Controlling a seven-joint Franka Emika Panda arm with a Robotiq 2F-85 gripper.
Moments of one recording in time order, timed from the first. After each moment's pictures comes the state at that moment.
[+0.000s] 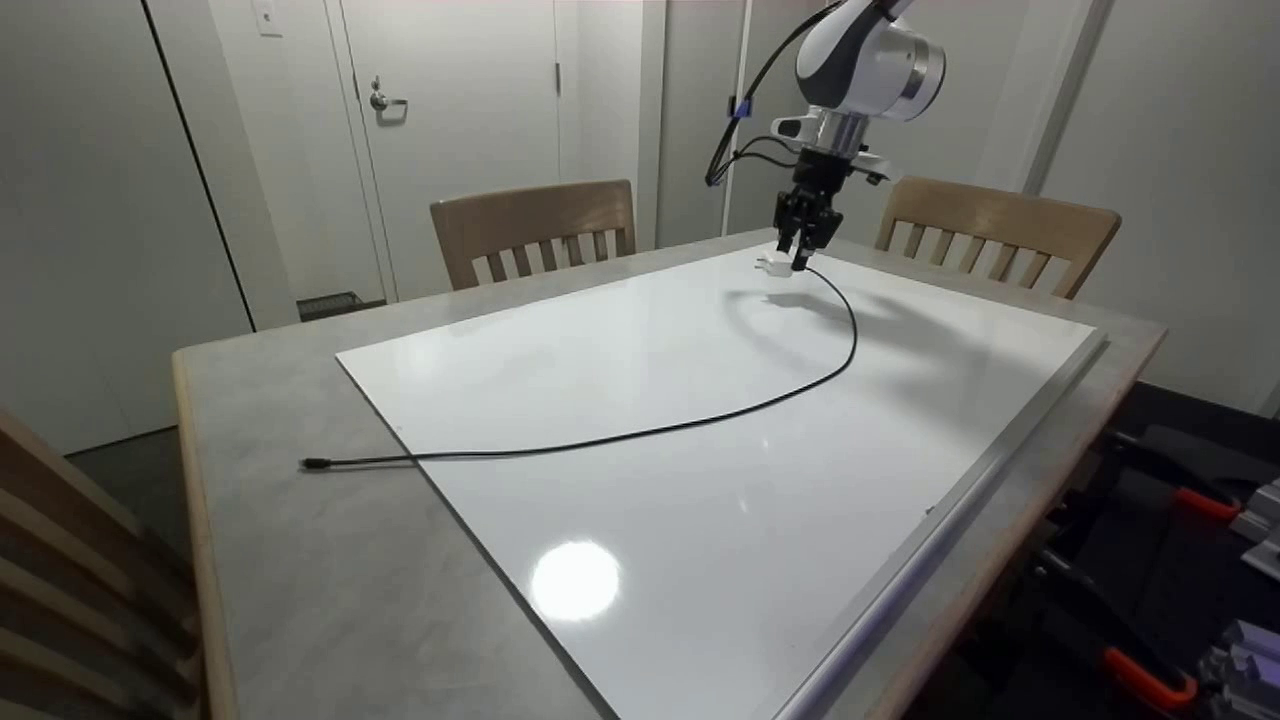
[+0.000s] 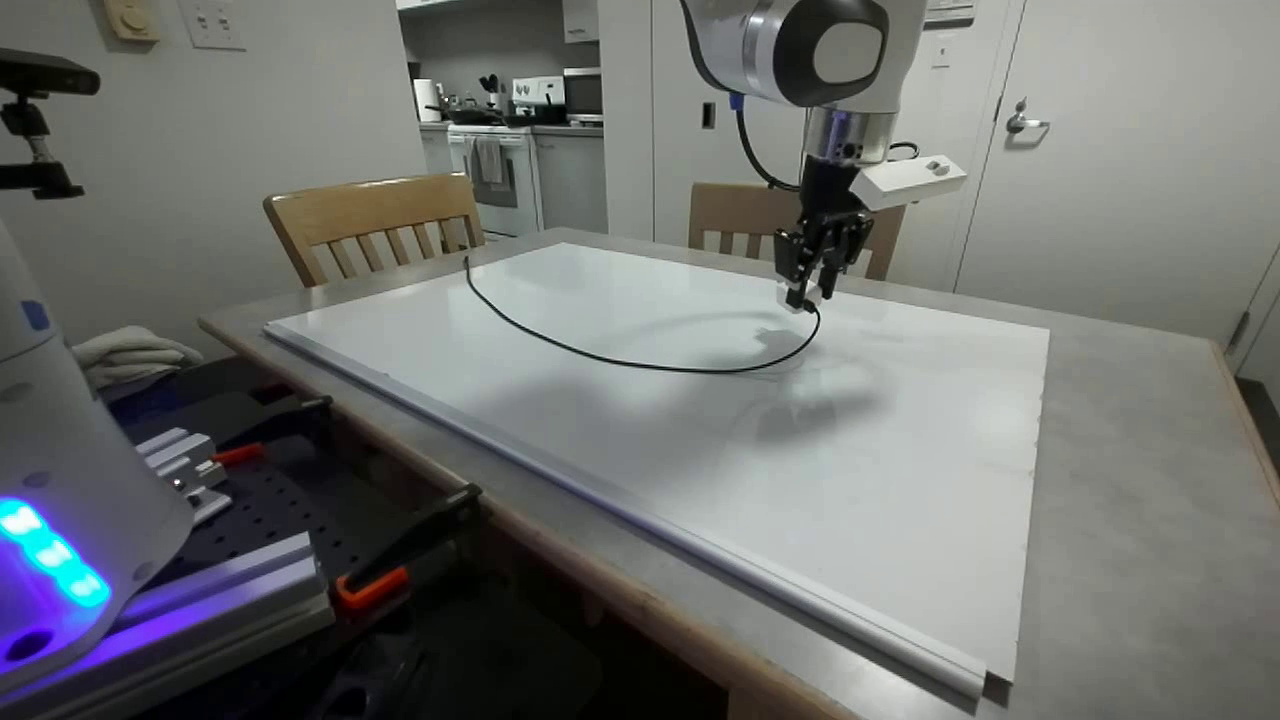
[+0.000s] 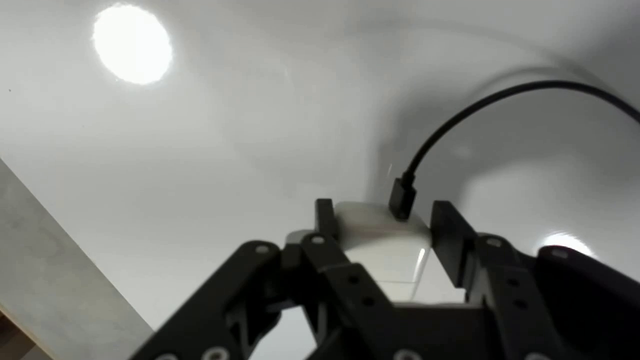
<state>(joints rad) -0.45 0.72 0.12 -1.67 0.12 2.44 -1.68</state>
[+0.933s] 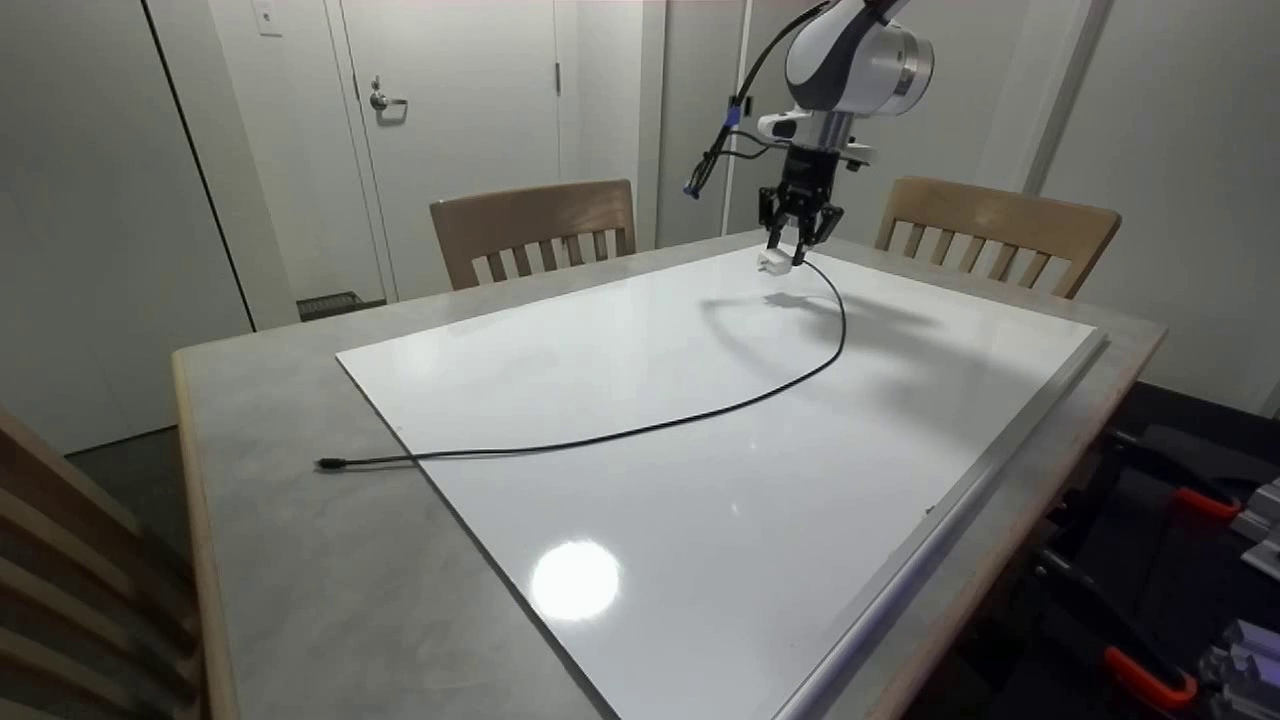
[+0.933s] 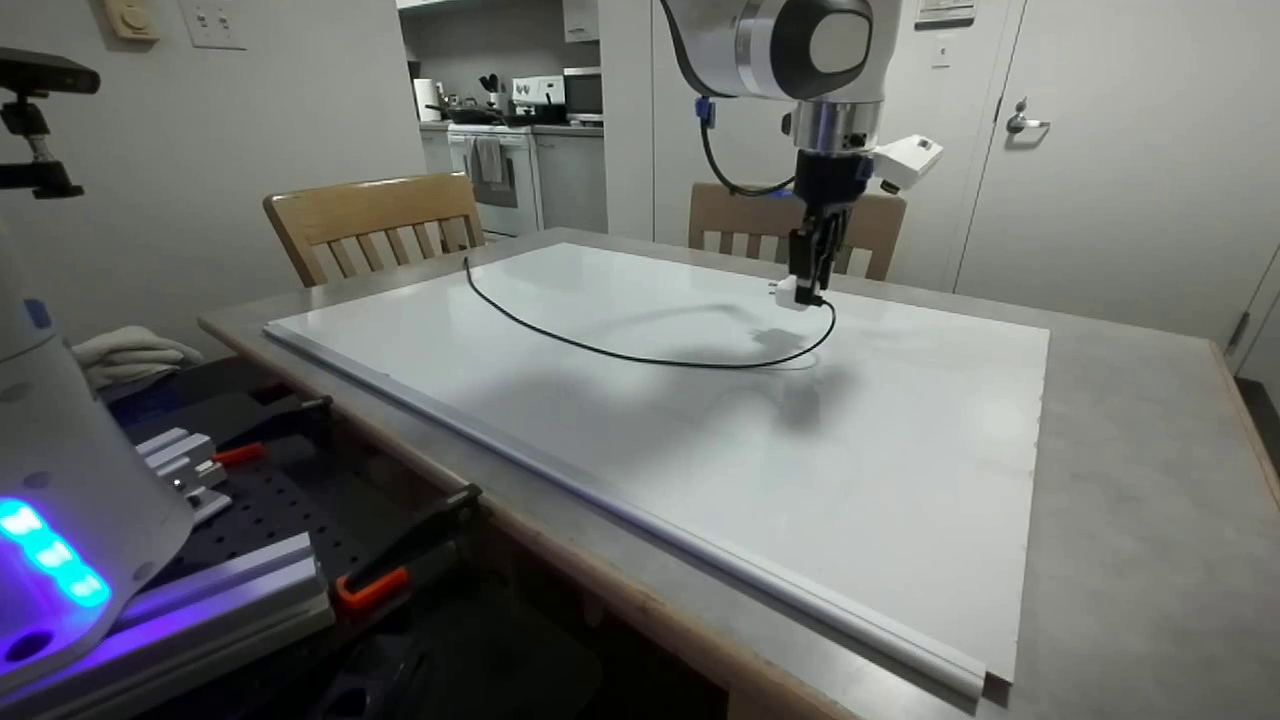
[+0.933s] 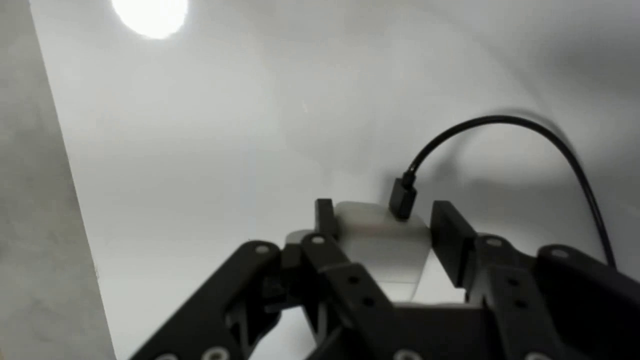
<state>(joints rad) -0.40 0.72 0.10 -1.66 0.01 2.46 -1.99</state>
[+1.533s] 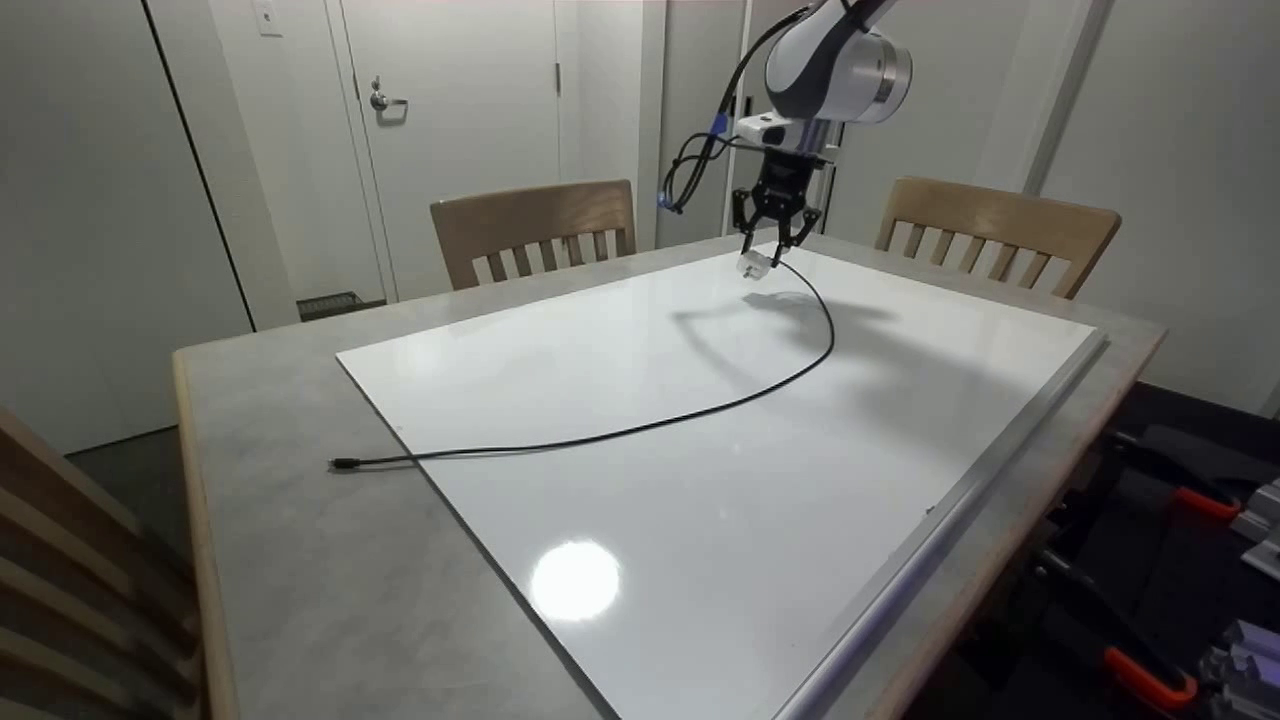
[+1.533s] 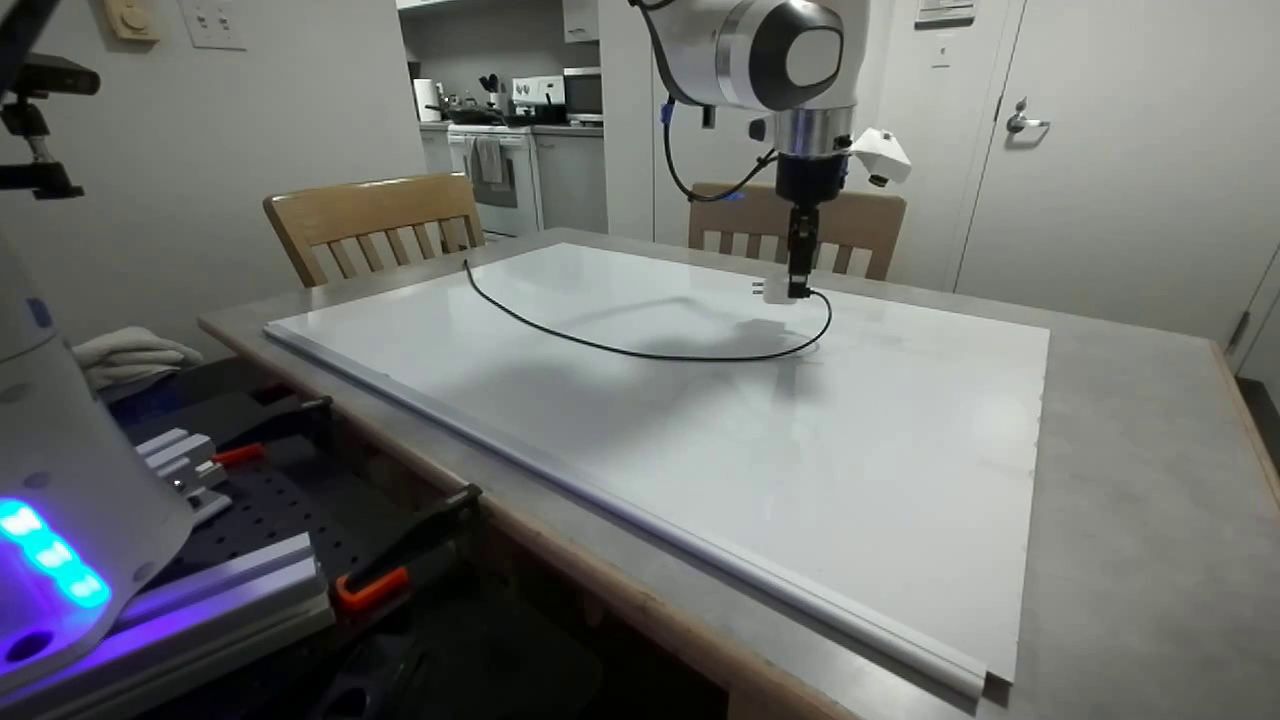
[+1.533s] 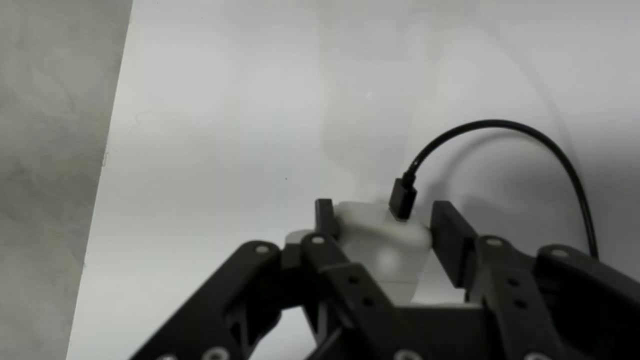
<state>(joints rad) -0.36 0.74 0.11 -1.65 0.00 2.52 -2.29</state>
